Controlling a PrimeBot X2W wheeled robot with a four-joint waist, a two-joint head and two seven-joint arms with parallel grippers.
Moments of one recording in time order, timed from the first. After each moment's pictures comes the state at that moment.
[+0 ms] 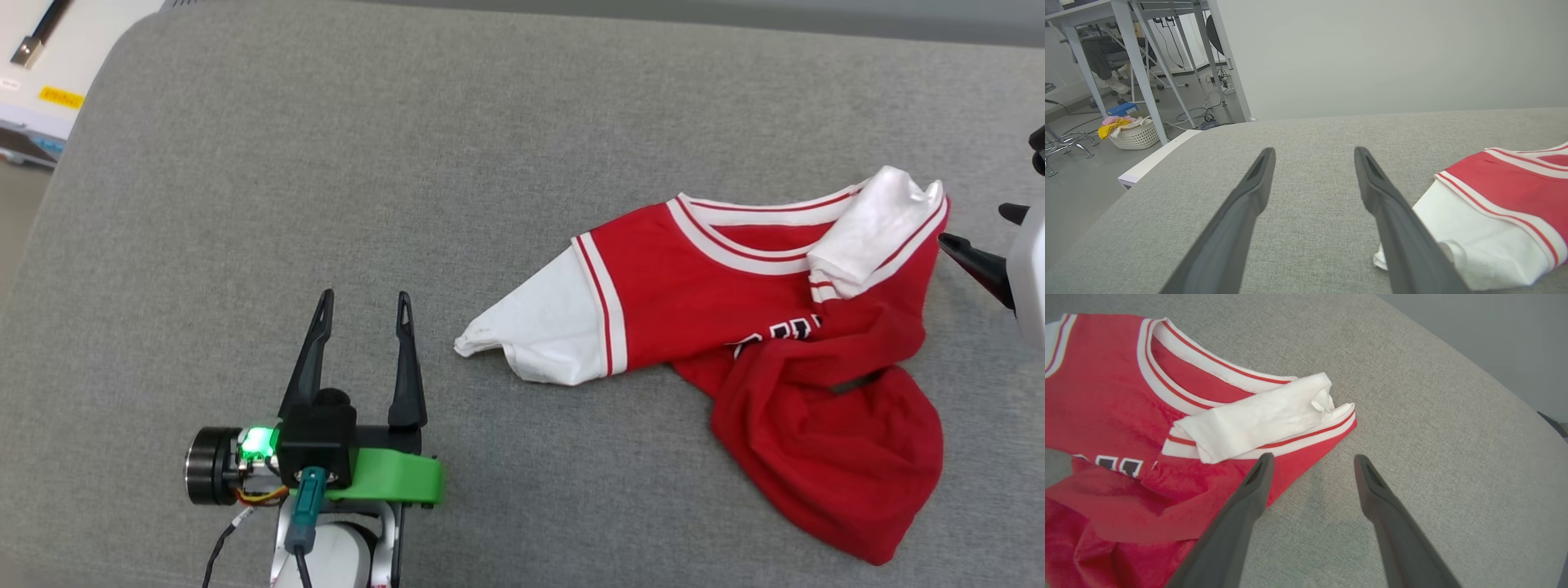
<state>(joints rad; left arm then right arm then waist) -0.09 0.07 -0.22 -0.02 -0.02 0.19 -0.26 -0.64 -0.84 0.50 0.10 0.75 0.13 0.69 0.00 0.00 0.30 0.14</state>
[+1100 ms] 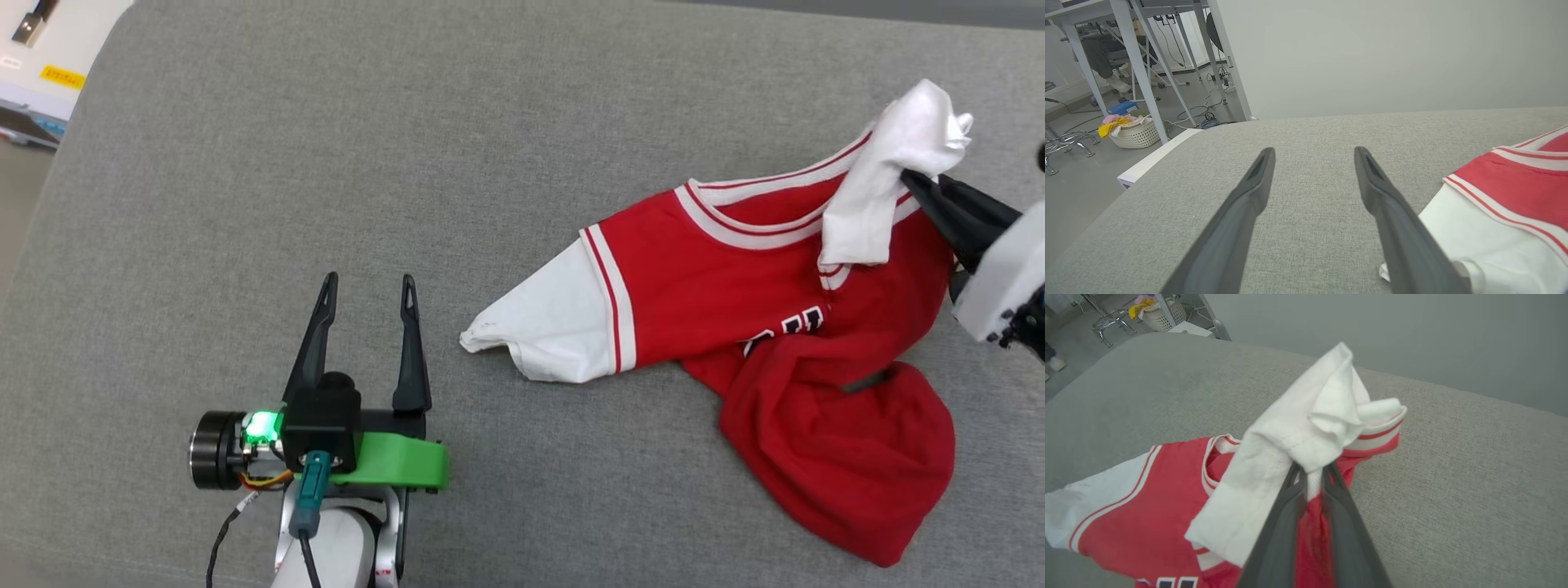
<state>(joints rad) -0.13 0.06 -0.22 0.00 -0.02 0.19 -0.26 -0.61 -0.69 0.49 0.25 0.88 0.13 0.18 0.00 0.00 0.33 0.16</state>
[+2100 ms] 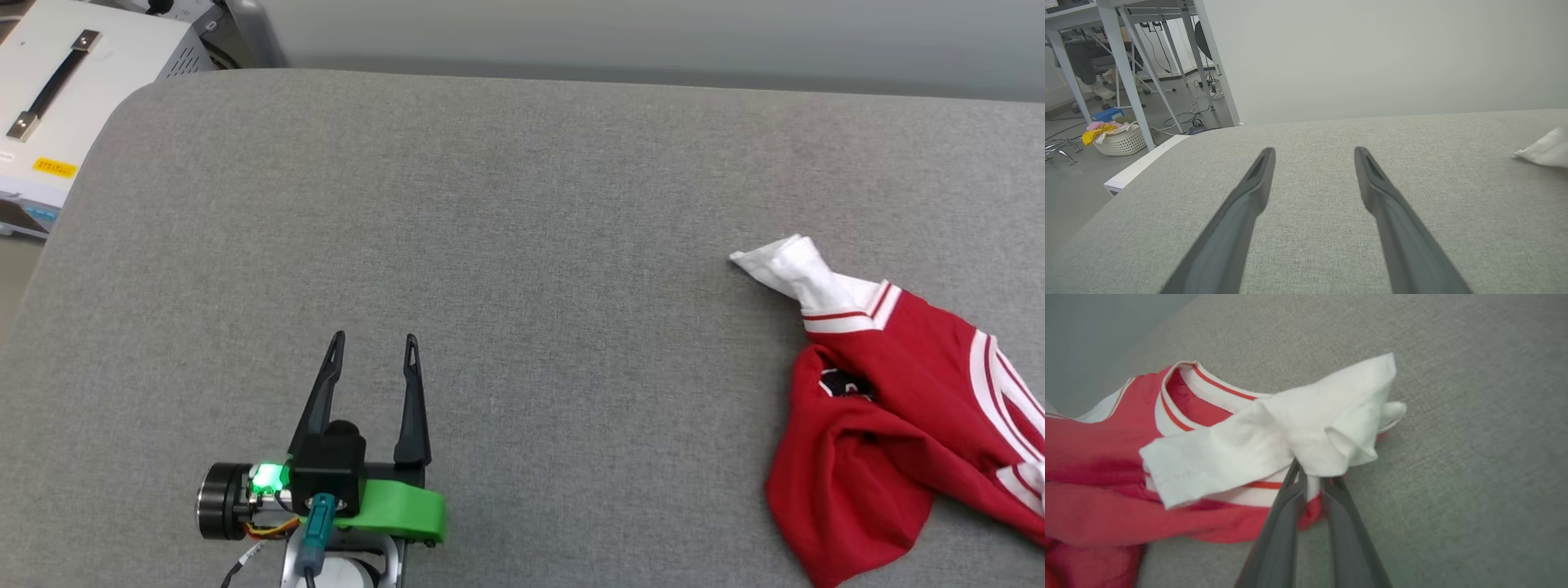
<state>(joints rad) -0.04 0.07 -0.23 0.02 -0.02 0.18 -0.26 0.15 -0.52 -0.08 0.43 1.03 0.13 -0.15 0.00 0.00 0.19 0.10</state>
